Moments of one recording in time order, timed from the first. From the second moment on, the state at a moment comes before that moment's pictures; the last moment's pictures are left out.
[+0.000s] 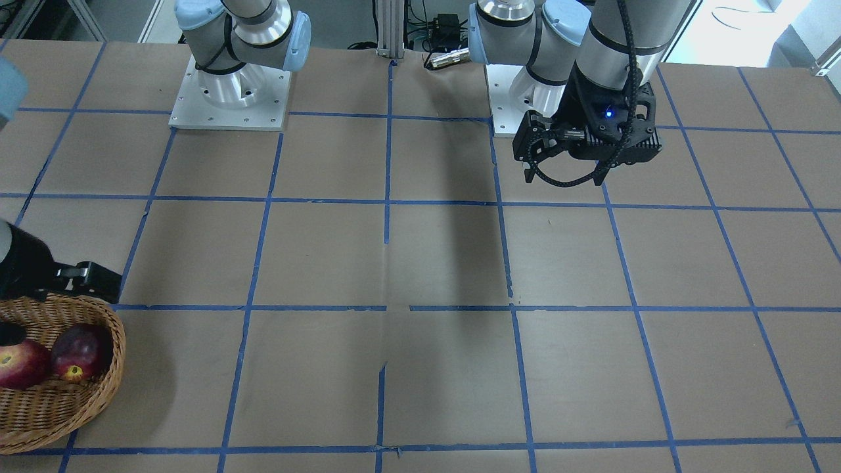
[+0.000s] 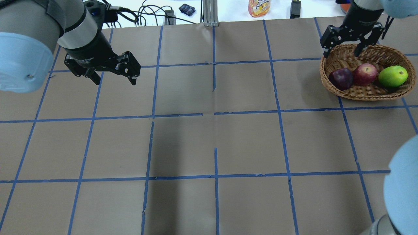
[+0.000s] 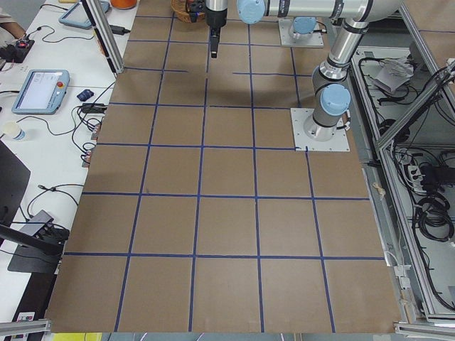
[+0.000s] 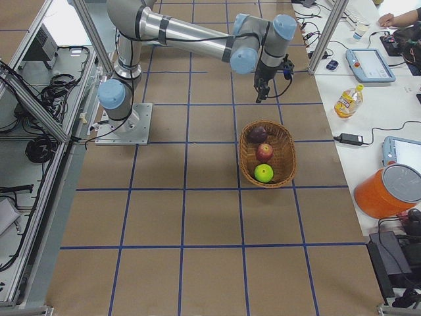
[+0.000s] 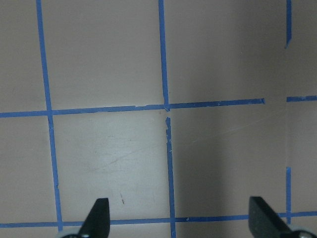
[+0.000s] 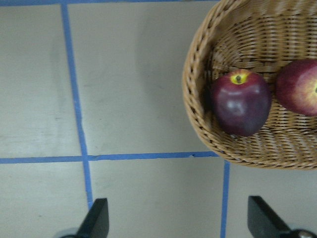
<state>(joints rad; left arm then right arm) -1.60 -1.56 -1.62 -1.48 1.60 0.02 1.39 -1.25 1.37 -1.60 -1.60 -0.16</state>
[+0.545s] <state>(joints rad) -1.60 -1.56 -1.62 -1.48 1.60 0.02 1.51 -1.52 1.57 -1.56 -1.59 -0.09</state>
